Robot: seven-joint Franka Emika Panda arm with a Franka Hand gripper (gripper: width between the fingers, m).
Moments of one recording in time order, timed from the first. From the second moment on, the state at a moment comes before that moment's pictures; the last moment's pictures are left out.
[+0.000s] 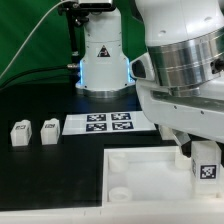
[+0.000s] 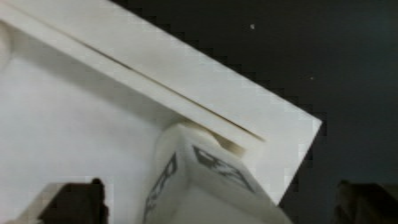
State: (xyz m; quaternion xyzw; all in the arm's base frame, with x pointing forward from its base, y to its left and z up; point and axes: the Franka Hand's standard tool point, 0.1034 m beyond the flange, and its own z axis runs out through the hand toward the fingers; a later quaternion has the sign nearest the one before) arm 0.627 0.118 0.072 -0.87 0.47 0.04 0.11
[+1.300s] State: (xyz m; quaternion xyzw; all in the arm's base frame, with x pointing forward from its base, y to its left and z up) arm 0.628 0.111 0.071 -0.88 0.47 0.03 0.09
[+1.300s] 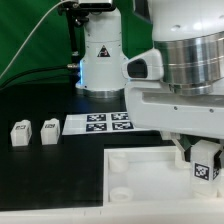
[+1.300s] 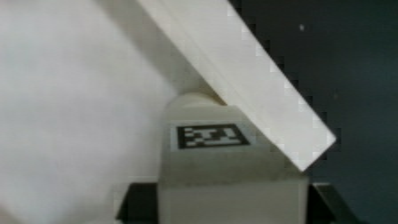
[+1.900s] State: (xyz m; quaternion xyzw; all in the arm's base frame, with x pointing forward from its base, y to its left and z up) arm 0.627 0.111 0.069 -0.76 0.64 0.05 0.11
